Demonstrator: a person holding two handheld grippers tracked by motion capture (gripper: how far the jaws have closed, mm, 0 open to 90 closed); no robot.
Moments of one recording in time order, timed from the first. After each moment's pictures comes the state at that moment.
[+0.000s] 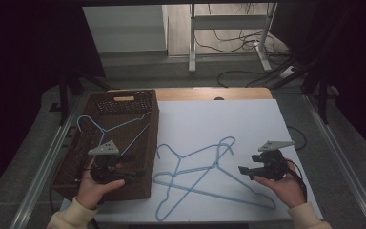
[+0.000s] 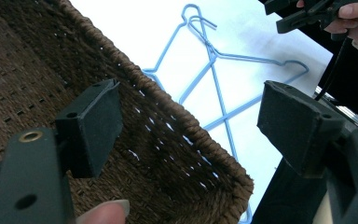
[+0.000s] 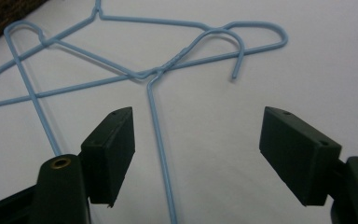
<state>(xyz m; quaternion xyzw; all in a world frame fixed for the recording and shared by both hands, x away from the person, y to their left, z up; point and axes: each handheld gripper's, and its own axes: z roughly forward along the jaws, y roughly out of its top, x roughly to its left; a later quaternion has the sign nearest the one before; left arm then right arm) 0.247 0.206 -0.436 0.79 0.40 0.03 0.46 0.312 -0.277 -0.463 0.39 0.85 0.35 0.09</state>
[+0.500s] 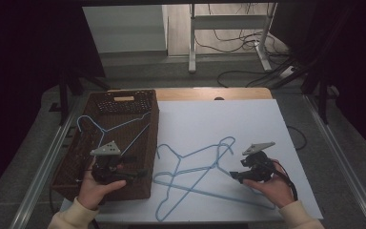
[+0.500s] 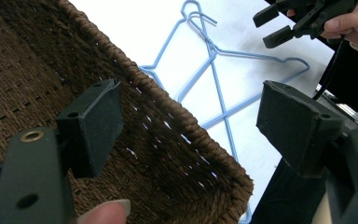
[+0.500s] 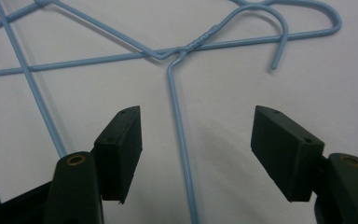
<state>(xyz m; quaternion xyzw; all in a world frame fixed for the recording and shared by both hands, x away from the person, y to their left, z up) 0.247 0.203 -0.437 0.79 0.40 0.02 0.46 0.313 -0.244 -0.476 0.37 0.88 0.29 0.09</state>
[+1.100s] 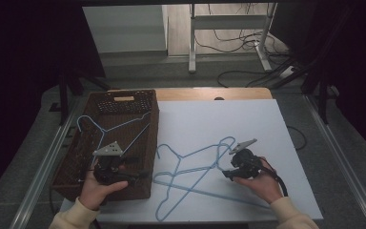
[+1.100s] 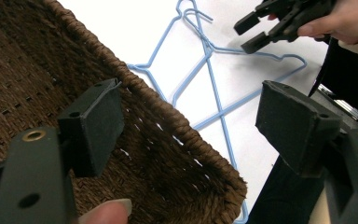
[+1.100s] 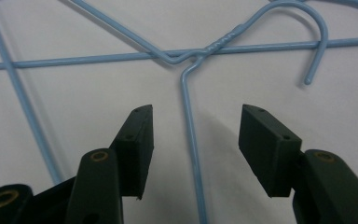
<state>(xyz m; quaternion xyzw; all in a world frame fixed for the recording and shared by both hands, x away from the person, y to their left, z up) 0.246 0.198 -0.437 0.80 0.39 0.02 0.46 0.328 -0.212 -0.487 0.35 0.90 0.24 0.08</state>
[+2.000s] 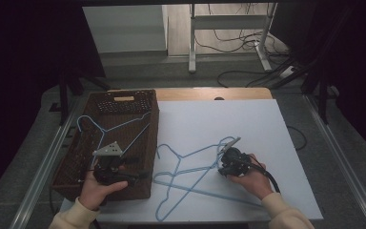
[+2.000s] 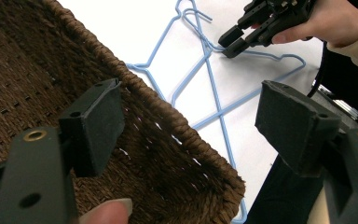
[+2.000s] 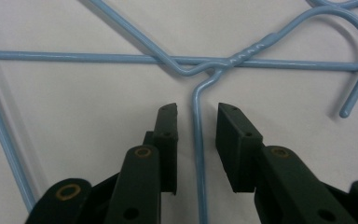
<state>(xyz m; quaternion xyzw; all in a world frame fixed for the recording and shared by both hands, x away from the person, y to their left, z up) 0.246 0.198 -0.437 0.80 0.39 0.02 0.46 0.341 -0.186 -0.500 0.31 0.93 0.19 0.08</state>
